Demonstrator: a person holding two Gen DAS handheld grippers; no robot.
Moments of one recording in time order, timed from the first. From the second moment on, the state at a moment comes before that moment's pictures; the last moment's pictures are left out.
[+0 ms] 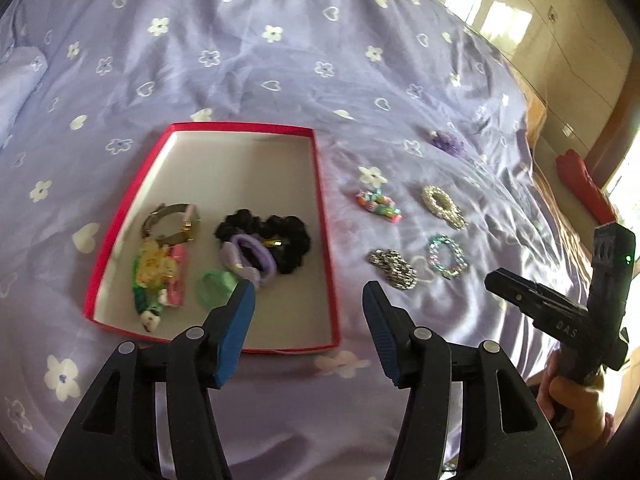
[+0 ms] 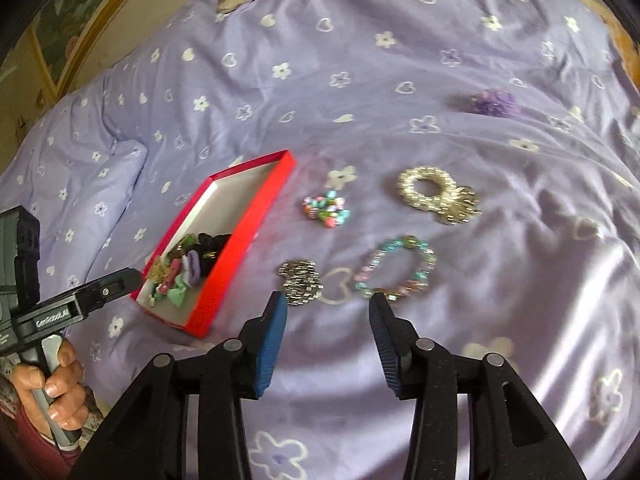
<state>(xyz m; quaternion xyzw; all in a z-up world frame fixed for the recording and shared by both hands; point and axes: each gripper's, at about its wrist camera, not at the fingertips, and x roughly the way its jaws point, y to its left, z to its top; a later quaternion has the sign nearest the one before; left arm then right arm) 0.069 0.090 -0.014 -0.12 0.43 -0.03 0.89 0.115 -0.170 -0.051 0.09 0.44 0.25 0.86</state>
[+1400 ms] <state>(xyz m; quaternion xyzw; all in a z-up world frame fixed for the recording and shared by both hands) 0.161 -0.021 -0.080 0.00 0.50 -0.09 0.86 0.183 -0.173 -0.108 0.00 0.47 0.21 0.86</state>
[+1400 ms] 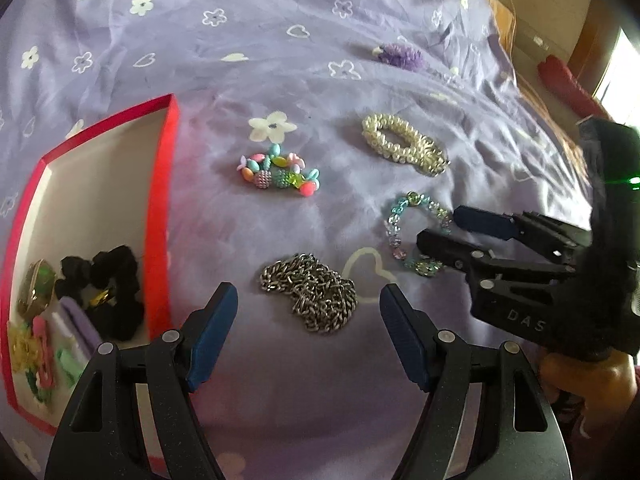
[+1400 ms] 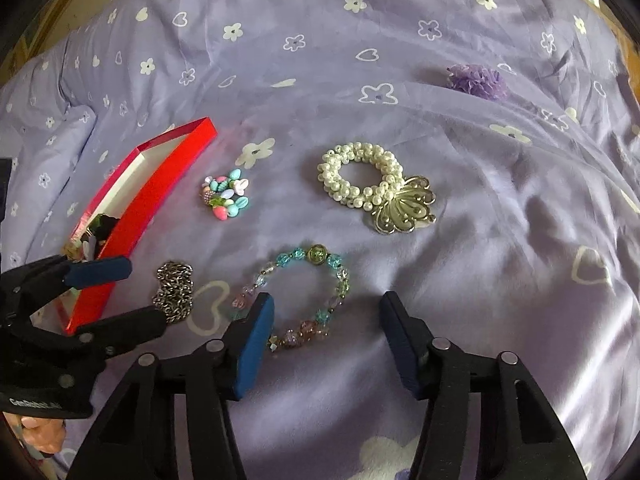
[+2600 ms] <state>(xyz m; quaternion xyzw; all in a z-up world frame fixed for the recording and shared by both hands) 0.110 0.026 -0.016 -0.06 0.41 -0.10 0.90 0.148 -0.160 -0.029 0.06 0.40 0.27 0.87</state>
